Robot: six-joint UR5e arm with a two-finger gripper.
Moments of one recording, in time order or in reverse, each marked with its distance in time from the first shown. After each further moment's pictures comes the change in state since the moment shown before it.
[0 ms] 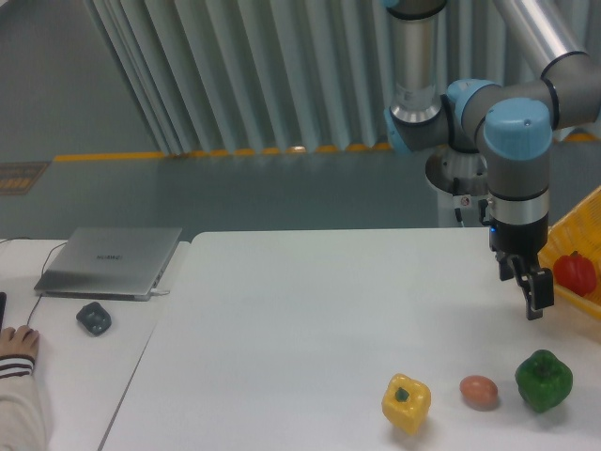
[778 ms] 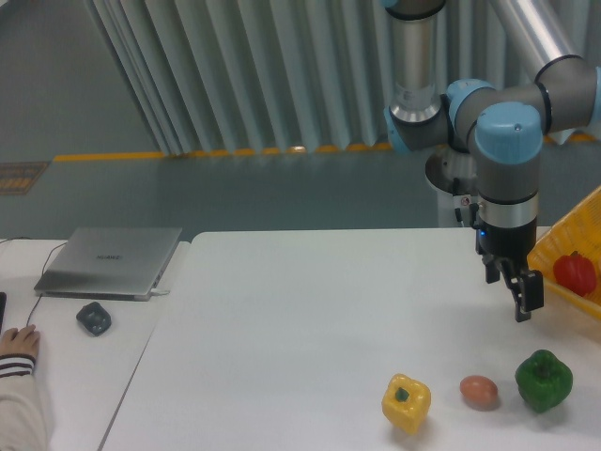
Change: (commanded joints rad) arm -0.023 -0.003 -0.011 0.009 -0.080 -0.168
